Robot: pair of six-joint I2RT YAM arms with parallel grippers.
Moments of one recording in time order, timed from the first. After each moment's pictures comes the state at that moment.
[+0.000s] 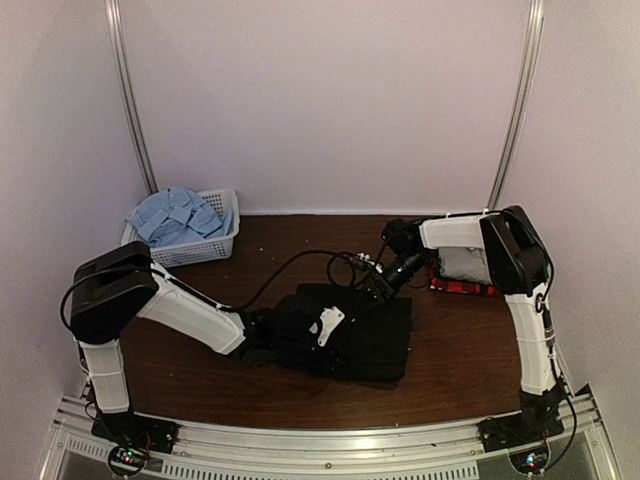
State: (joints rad) left arm -1.10 1.94 0.94 0.30 0.10 -0.24; right arm 0.47 2.29 1.69 -0.87 -0.88 -0.40
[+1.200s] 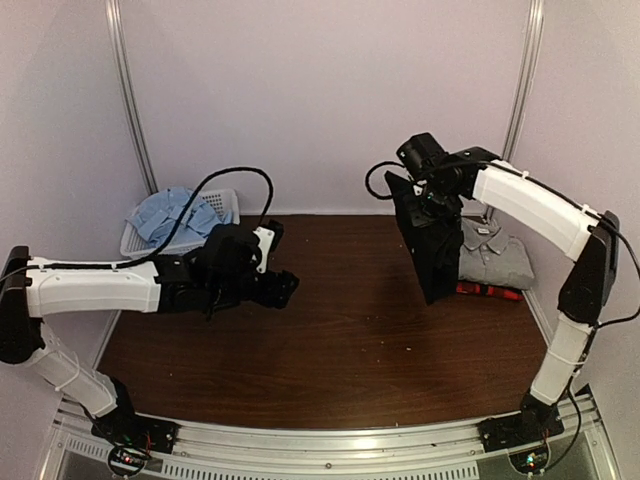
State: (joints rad) left arm -0.94 1.43 0.96 -0.11 -0.29 -0.31; right arm 0.58 1.77 1.80 -0.98 0.48 0.23
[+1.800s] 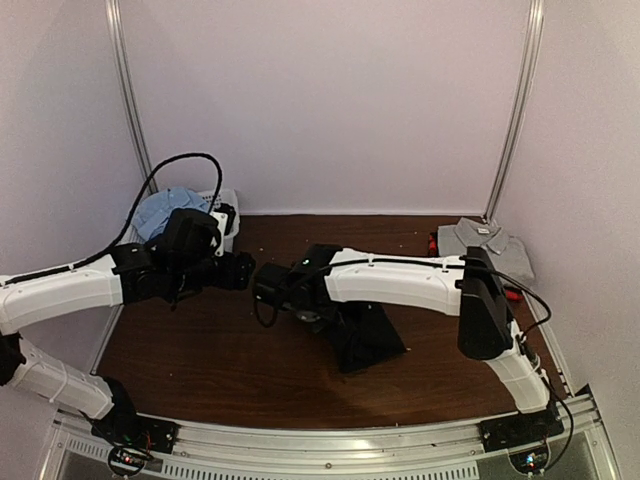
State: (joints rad) left arm -0.80 1.24 0.93 -0.30 -0.38 -0.35; right arm 1.13 2.33 2.10 -1.27 0.74 0.52
